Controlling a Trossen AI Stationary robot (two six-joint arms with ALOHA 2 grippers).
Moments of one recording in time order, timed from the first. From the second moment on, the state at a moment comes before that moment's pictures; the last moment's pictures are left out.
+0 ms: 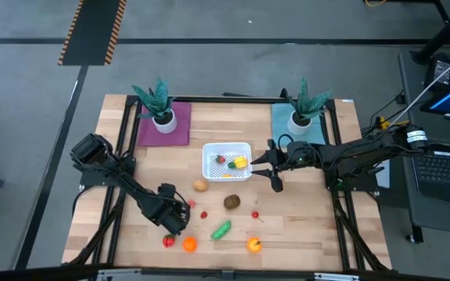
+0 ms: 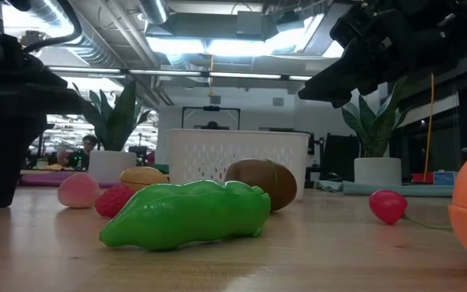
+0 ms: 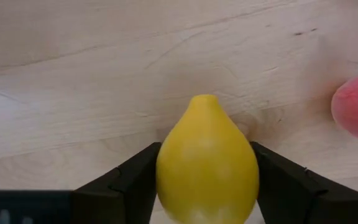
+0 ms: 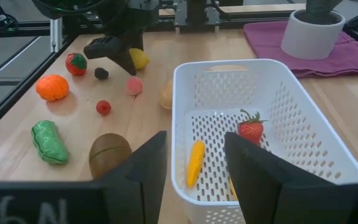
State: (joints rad) left arm -0.64 1.76 0.95 -0.86 -0.20 -2.06; right arm 0.02 1.22 0.45 0.42 -0.05 0.05
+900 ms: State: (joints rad) left arm -0.63 1.66 1.09 -1.11 -0.31 -1.83; right arm 0.02 1.22 0.45 0.43 -0.05 0.04
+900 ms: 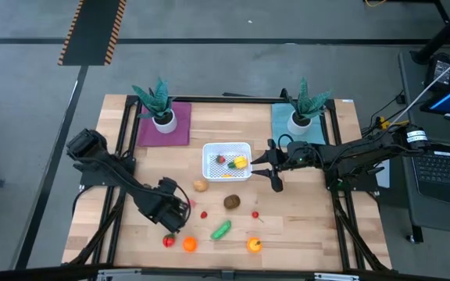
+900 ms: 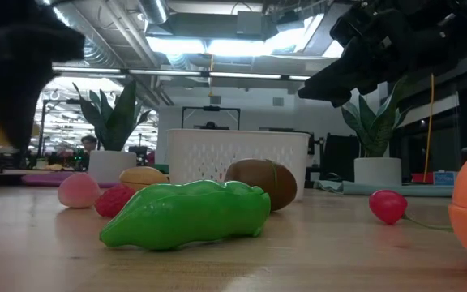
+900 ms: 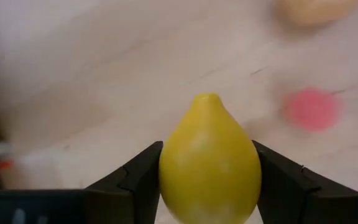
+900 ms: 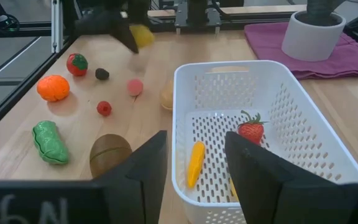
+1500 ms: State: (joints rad) left arm -0.65 1.60 1.09 -0.74 -0.90 -1.24; right arm 0.02 1.22 0.45 0.43 -0.05 0.01
